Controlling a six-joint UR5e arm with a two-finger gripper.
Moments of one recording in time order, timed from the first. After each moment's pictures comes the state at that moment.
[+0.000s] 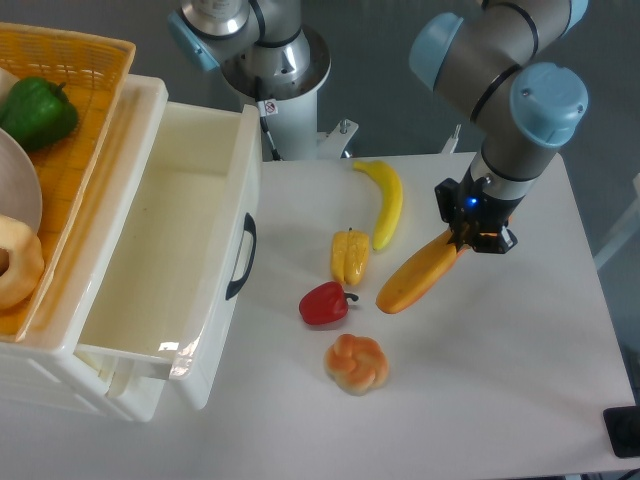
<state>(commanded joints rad) 2.75 -1.91 -1.47 -1.39 1.49 1.60</state>
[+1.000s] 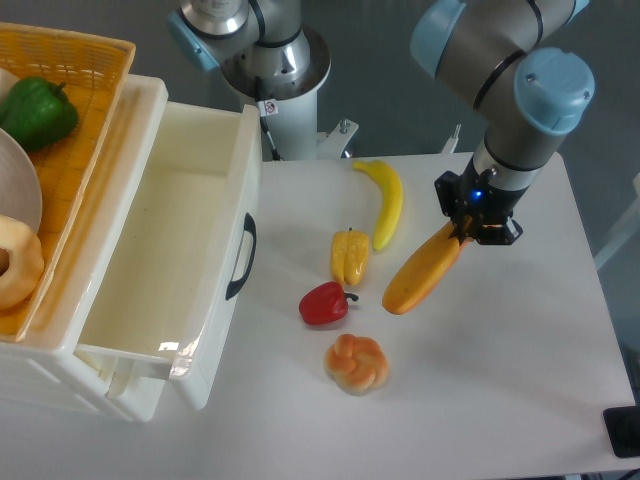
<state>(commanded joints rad) 2.74 -1.88 -1.40 -1.50 1.49 1.43</state>
